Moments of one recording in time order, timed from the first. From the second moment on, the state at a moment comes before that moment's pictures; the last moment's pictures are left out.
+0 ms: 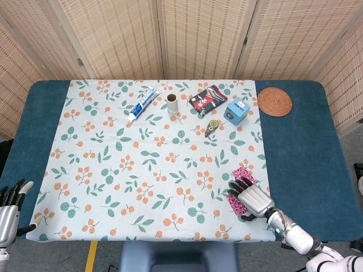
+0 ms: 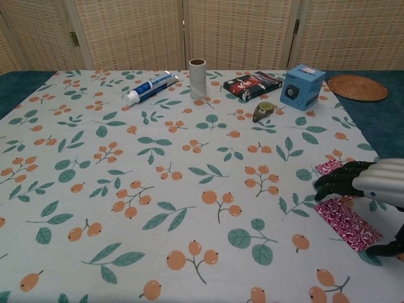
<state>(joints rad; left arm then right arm) -0.01 -1.17 -0.01 -1.59 1.48 1.52 0.03 0.55 -1.27 -0.12 -1.62 -1.41 0.85 -0.38</state>
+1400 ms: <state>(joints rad) -0.01 -1.17 -0.01 -1.57 1.48 1.51 0.02 0.52 -1.29 -0.10 -1.61 -1.43 0.91 -0.38</state>
